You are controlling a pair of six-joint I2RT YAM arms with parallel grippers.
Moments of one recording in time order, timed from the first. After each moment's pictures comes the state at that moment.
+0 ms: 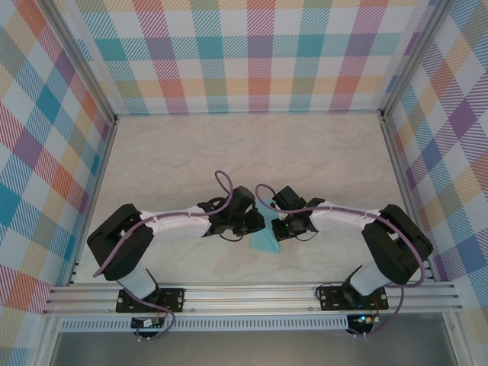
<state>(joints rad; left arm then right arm) -0.90 1.63 0.86 -0.10 0.18 -1.08 0.73 1.52 0.73 -0.44 -0.14 0.41</state>
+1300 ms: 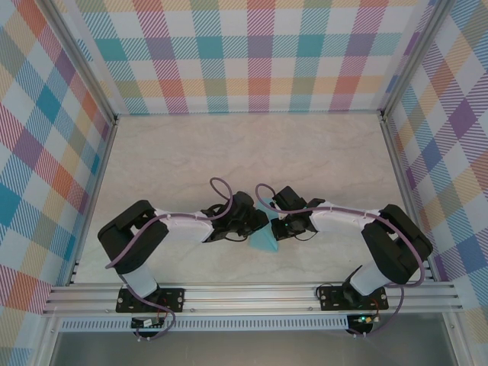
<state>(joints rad) -0.90 1.71 0.76 0.19 0.14 -1.26 0.73 1.52 0.72 -0.41 -0.14 0.41</state>
